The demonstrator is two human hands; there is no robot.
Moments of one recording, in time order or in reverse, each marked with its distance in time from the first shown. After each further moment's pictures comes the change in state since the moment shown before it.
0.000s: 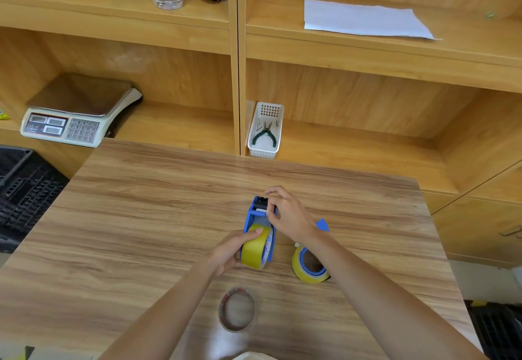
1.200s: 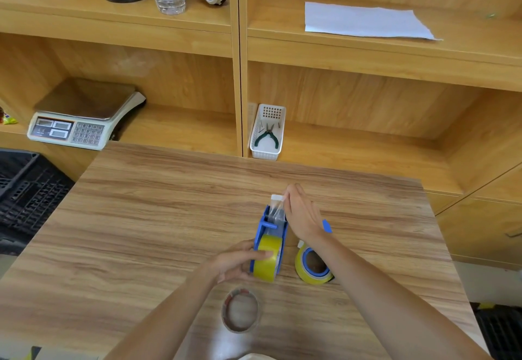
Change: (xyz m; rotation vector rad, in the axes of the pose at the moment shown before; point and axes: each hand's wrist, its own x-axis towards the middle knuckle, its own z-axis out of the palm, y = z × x) left_hand 0.000 -0.016 -0.005 0.094 -0.250 -0.028; right_hand -0.004 -0.004 -0.009 -0.043 0.142 0.292
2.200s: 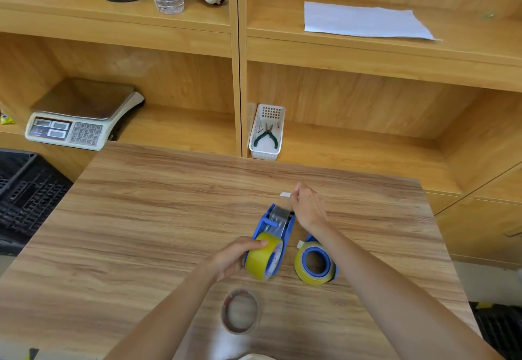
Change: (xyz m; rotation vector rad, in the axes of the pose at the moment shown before) left_hand -0.006 0.012 0.005 -0.070 0.056 0.053; right_hand 0.020 0.013 -0.004 0.071 -0.010 0.229
